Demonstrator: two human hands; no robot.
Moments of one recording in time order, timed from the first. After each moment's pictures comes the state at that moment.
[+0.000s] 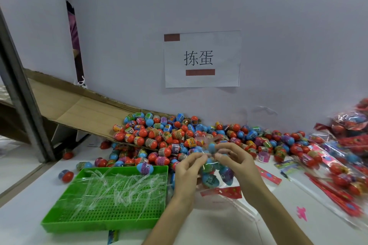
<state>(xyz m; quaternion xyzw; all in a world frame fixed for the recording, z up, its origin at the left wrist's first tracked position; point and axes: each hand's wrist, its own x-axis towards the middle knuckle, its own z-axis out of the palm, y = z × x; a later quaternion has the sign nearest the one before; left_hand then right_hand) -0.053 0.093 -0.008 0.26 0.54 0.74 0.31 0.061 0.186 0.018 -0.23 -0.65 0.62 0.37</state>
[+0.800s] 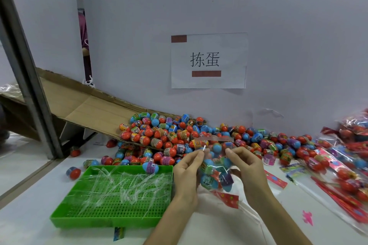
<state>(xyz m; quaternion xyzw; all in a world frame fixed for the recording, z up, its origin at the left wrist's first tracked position) -0.058 0.091 -0.006 0.18 0.47 0.80 0.31 0.053 0.183 0.014 -0.27 -0.59 0.62 0.43</state>
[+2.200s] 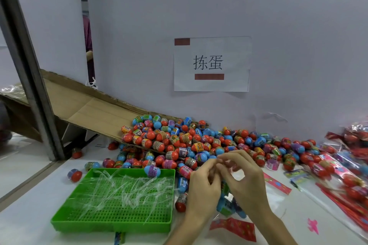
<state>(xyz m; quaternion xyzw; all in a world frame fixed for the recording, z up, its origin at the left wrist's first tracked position) -0.035 0.085 -0.010 0.47 0.62 0.63 0.09 0.053 0.176 0.001 -0.15 -0.81 0.22 0.53</state>
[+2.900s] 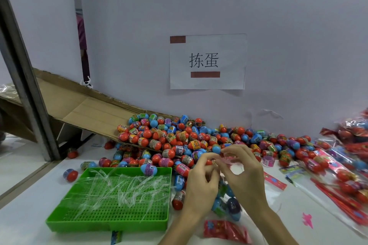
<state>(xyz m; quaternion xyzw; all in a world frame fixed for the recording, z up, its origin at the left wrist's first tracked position) -0.039 0.090 -0.018 0.48 0.59 0.64 0.13 0.054 0.182 -0.001 -0.16 -0.79 0.22 0.55</state>
